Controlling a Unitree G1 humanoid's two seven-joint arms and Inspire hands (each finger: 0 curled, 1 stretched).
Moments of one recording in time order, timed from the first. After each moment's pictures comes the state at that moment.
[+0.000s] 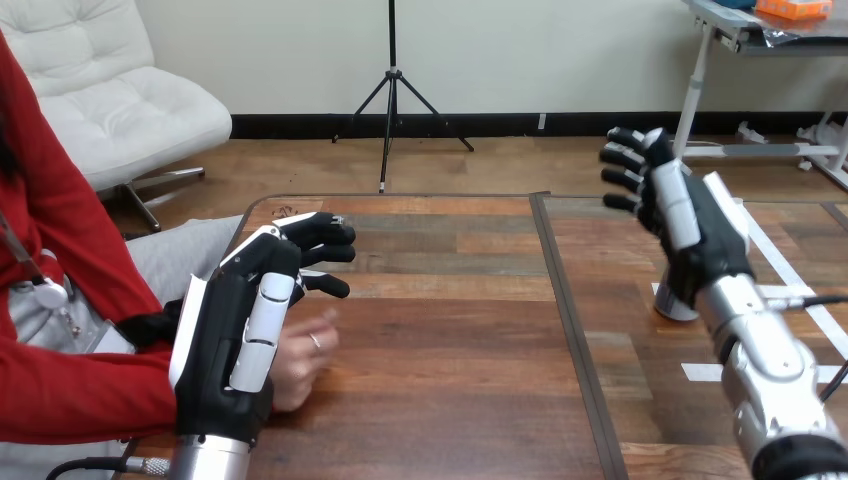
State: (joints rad) left arm 0.13 0.06 0.01 0.13 -0.10 -0.59 -0.16; right arm -0.63 -0.32 -0.13 1.03 0.11 -0.43 0.22
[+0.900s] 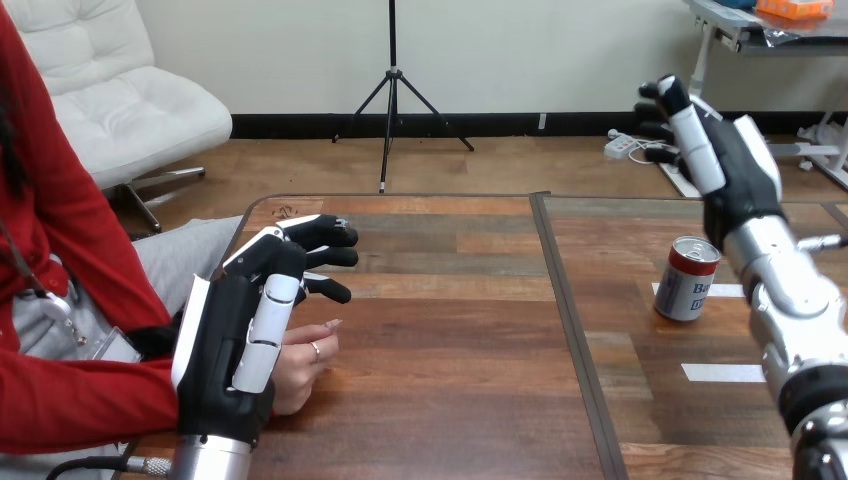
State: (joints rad) left arm 0.13 0.06 0.01 0.13 -0.09 -0.59 -0.16; right arm -0.82 -0.41 -0.11 1.21 -0.06 -0.44 0.11
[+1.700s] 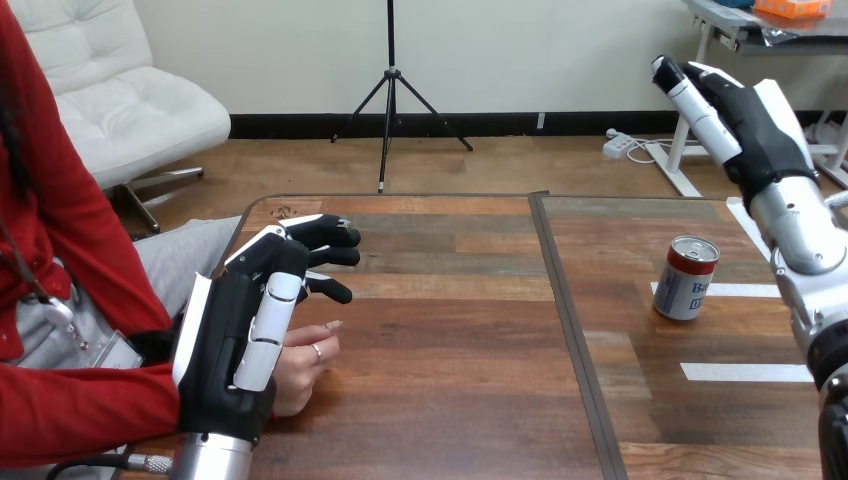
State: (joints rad) left arm 0.13 0.06 0.01 0.13 -0.09 -0.59 -0.16; right arm -0.93 -0.48 -0.02 1.28 -0.25 -0.32 -0.01
